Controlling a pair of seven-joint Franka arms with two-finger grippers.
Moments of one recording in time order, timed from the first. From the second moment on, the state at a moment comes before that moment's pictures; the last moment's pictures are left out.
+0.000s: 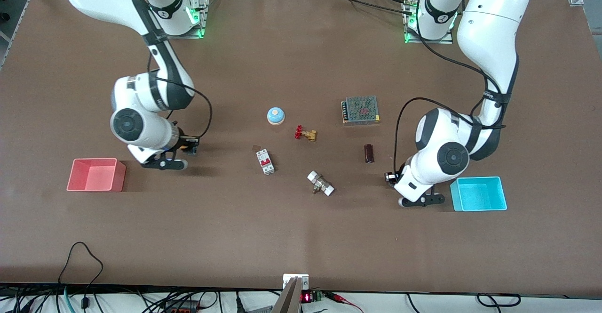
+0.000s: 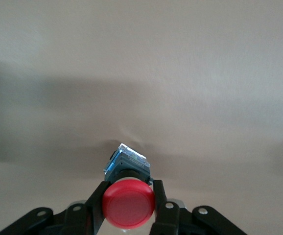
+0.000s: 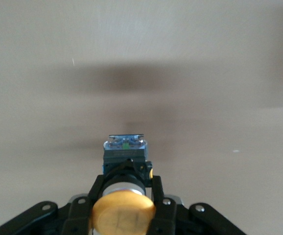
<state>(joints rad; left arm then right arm) -0.21 0.70 -0.06 -1.51 -0.06 2.18 -0.37 0.28 0.45 -0.07 -1.78 0.04 2.06 0.27</state>
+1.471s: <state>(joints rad) 0.13 0.68 -0.05 -1.45 -0.06 2.14 0.07 -0.09 0.63 -0.12 -1.53 -0.04 1.97 -0.14</state>
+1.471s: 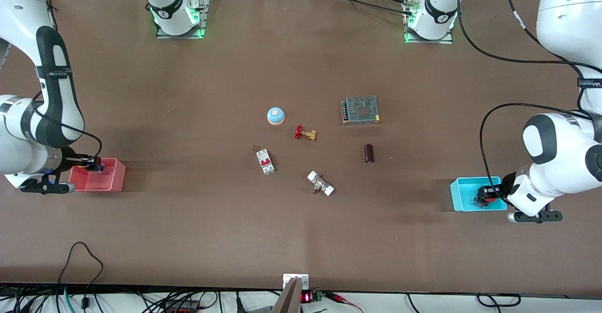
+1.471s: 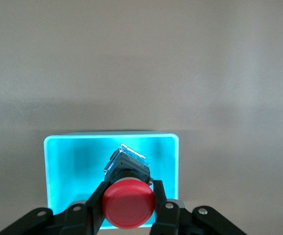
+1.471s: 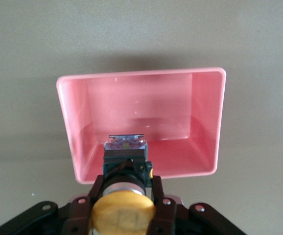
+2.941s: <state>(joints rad) 0.13 0.73 -0.06 -1.35 -0.06 2.15 0.08 -0.13 0.77 -0.12 -1.45 -0.04 2.07 -0.18</state>
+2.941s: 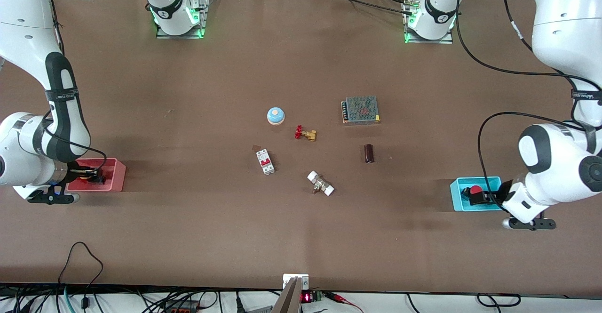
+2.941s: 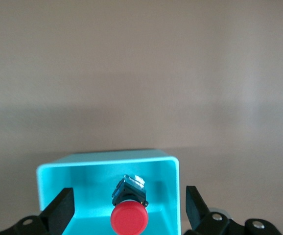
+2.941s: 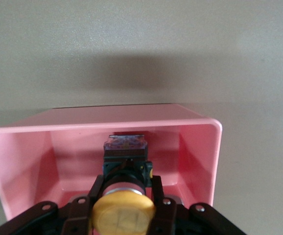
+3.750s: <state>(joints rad) 0.09 0.39 -0.06 -1.33 0.03 1.76 -0.04 -0.13 0.74 -0.10 -1.41 -0.01 2.04 -0.18</state>
